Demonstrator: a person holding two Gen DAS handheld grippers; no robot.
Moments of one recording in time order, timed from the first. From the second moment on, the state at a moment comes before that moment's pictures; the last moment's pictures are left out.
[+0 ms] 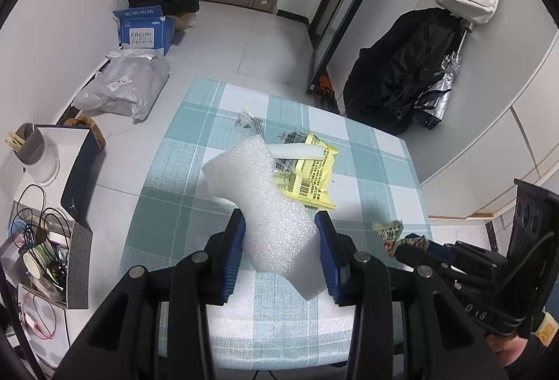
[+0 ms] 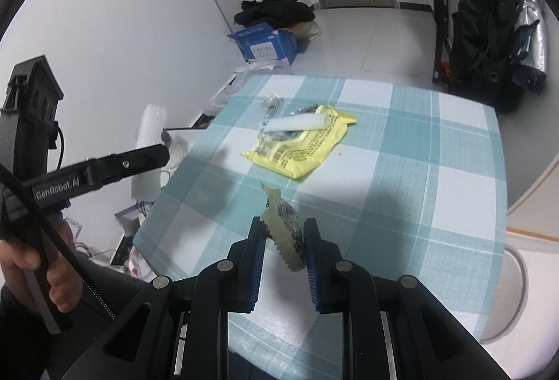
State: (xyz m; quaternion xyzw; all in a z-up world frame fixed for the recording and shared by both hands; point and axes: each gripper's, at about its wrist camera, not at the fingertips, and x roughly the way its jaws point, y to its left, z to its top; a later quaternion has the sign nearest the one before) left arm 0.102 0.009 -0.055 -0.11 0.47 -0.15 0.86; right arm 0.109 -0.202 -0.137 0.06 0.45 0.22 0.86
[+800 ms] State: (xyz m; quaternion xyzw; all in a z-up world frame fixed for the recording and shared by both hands) left arm 0.087 -0.029 -0.002 -0.07 0.43 -0.19 0.88; right arm 0.089 -0.240 -0.079 0.08 0.40 0.19 0.89
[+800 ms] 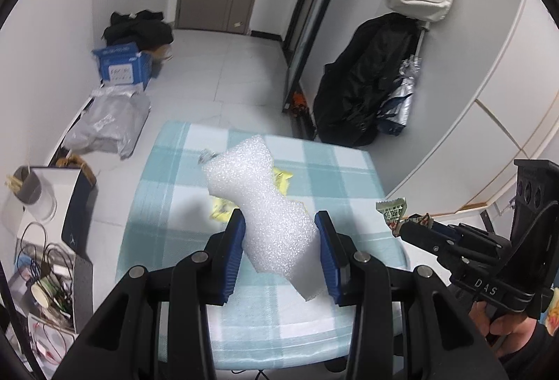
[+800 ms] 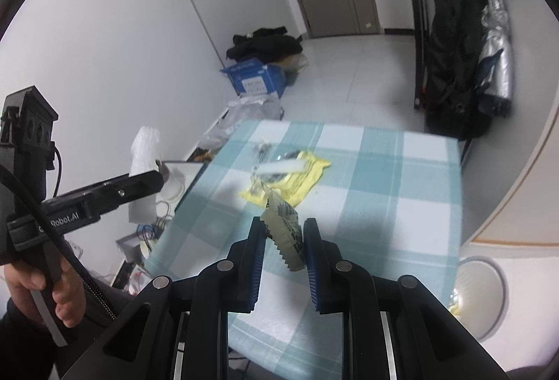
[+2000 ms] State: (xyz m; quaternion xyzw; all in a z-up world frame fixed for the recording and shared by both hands) left arm 0.091 -0.277 0.027 0.02 0.42 -0.36 0.83; right arm 0.054 -0.513 -0.039 0.17 0.33 0.03 0.93
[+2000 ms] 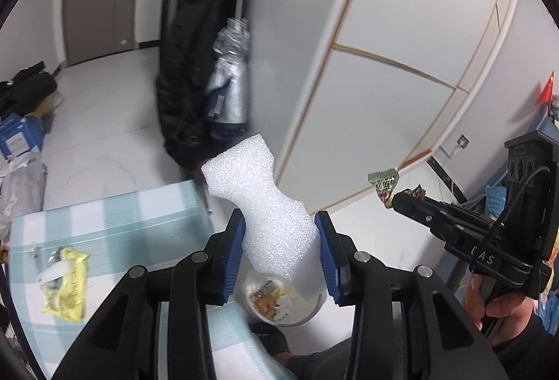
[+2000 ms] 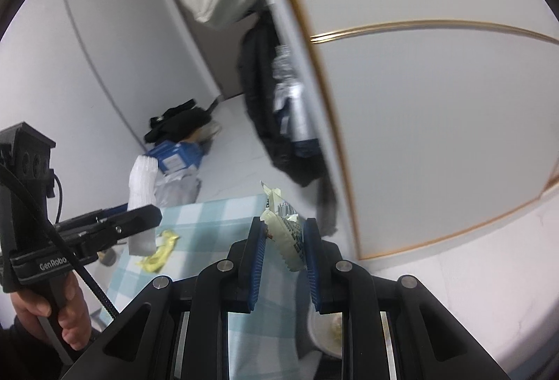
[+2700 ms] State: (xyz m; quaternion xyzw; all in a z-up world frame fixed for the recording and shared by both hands) left arm 0.108 -0.386 -0.101 0.06 0.57 -0.38 0.73; right arm 0.062 -0.609 -0.178 0.24 0.42 -0.04 0.87
